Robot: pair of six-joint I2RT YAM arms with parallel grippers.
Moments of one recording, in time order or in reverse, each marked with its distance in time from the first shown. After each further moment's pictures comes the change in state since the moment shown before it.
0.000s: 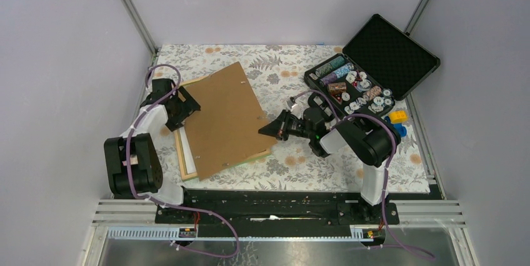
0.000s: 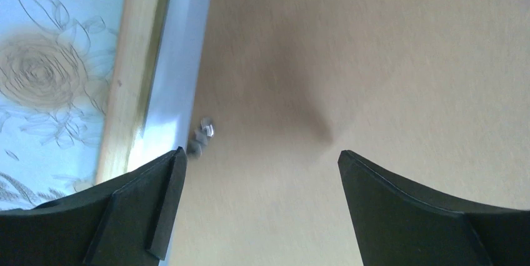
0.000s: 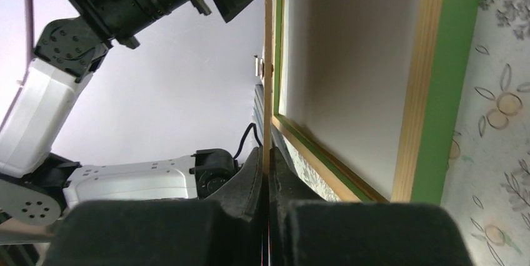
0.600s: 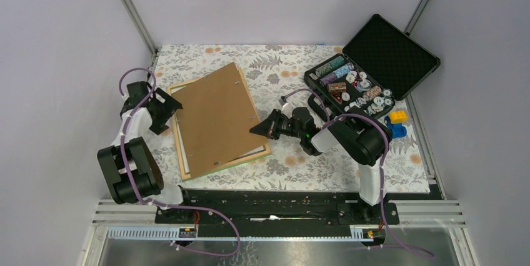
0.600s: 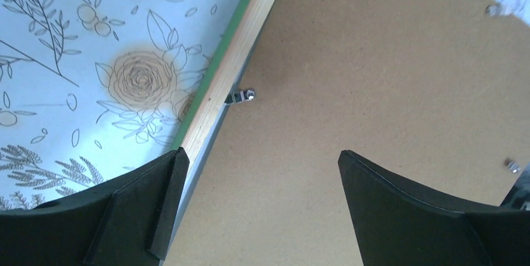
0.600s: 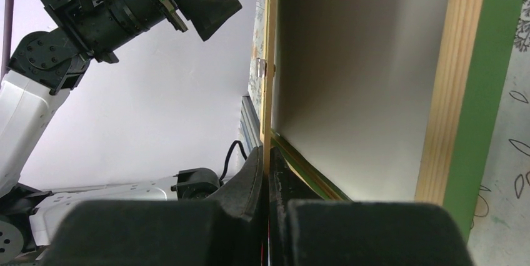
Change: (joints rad) left arm 0.208 -0.060 0.014 -0.072 0.069 -0.011; right arm 0.080 0.054 0.104 -0.069 0.111 -0.060
